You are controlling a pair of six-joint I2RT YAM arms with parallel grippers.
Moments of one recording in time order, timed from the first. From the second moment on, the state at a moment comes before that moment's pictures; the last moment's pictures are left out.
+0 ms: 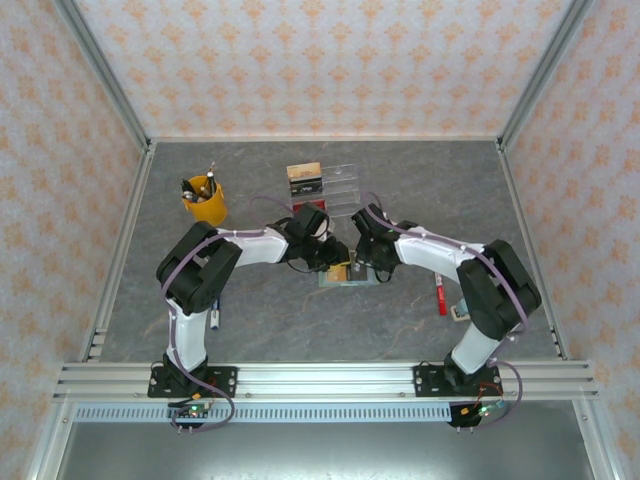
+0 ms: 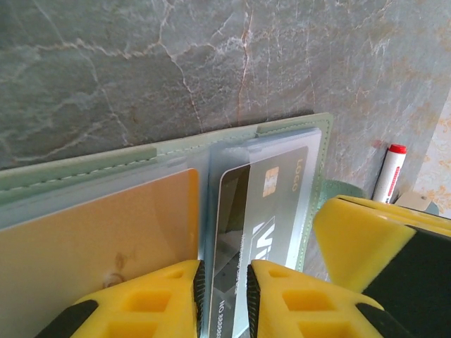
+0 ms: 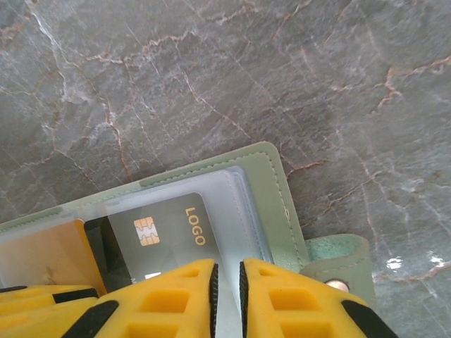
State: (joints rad) left arm -0.60 1.96 1.11 -0.08 0.53 -0.97; right arm 0.59 1.67 0.99 -0.53 0.08 0.90
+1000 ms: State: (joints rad) left arm -0.61 1.99 1.14 -0.11 0.55 -0.96; right arm 0.59 1.73 1.00 -0.51 0.05 0.90
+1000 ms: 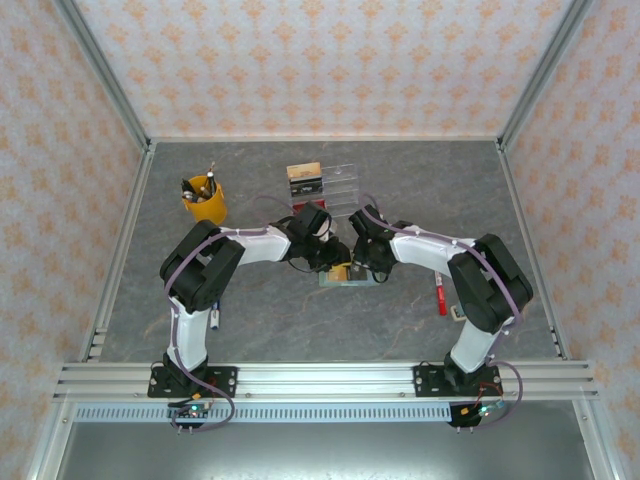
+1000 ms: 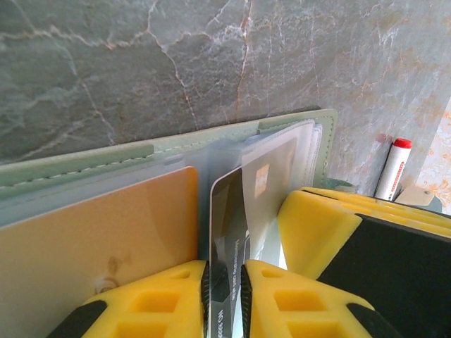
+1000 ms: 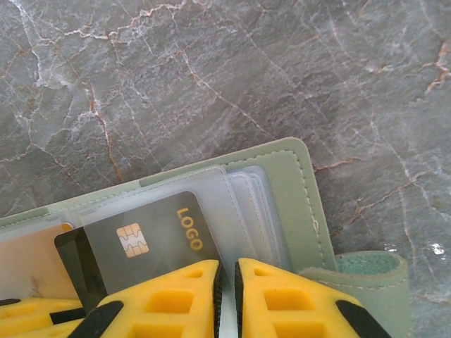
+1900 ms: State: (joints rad) left arm -0.53 1.83 1.08 -0.27 0.49 -0.77; right arm 0.57 1.64 0.92 -0.43 0.00 0.87
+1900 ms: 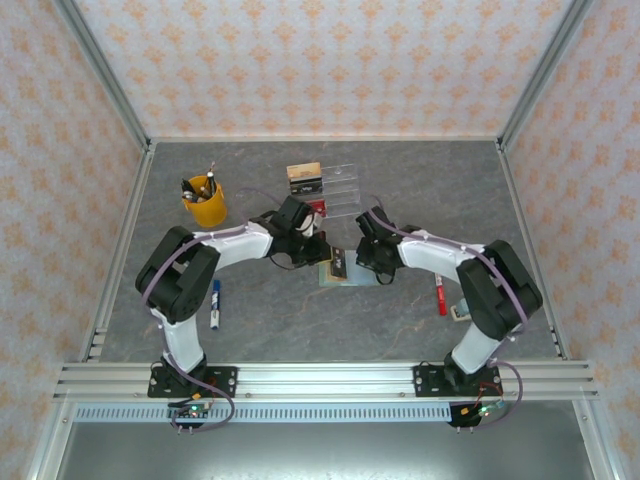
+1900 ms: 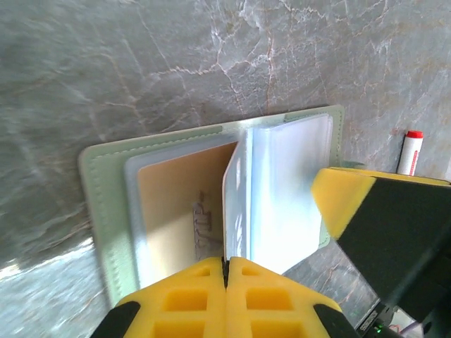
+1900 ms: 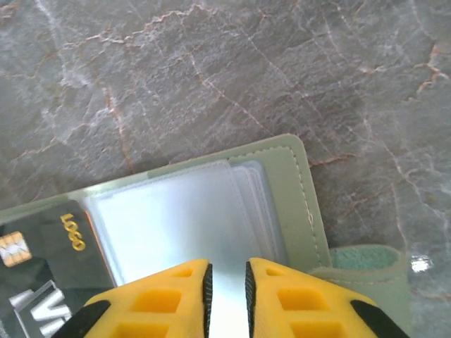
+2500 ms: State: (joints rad) left arm -0.43 1.64 0.95 -0.12 0.65 -0.74; right arm 0.40 1.48 0.74 0.02 -0.53 0.87
